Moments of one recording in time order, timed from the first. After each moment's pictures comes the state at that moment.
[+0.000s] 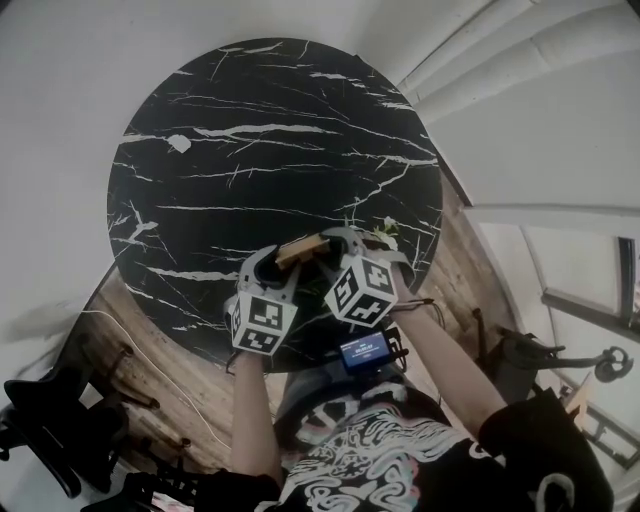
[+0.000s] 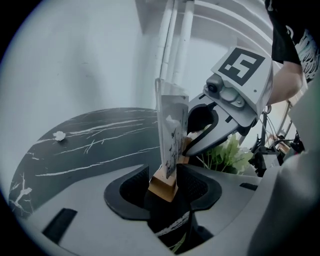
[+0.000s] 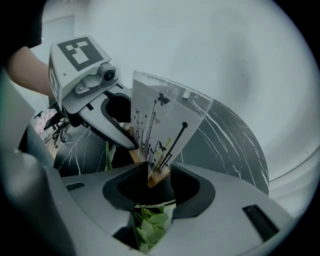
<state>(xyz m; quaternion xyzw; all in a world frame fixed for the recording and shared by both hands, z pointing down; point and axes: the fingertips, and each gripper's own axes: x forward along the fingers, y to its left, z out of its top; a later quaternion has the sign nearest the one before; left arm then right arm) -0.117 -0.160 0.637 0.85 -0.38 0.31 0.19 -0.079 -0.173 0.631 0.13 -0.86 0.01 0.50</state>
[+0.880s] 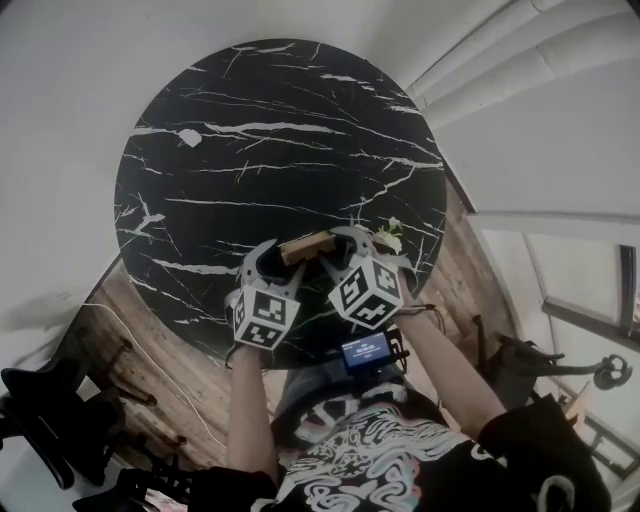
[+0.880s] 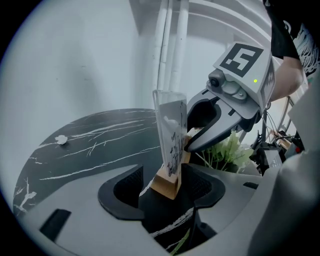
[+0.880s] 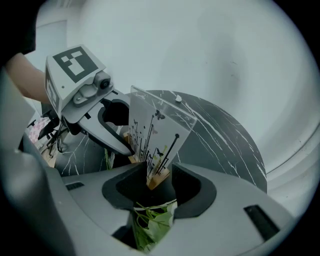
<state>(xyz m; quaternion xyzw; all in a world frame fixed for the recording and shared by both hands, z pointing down) -0.122 -0.159 0.637 0.85 -0.38 0.32 0.18 -0.079 -0.175 0.621 0.17 -0.86 0.03 0.48</state>
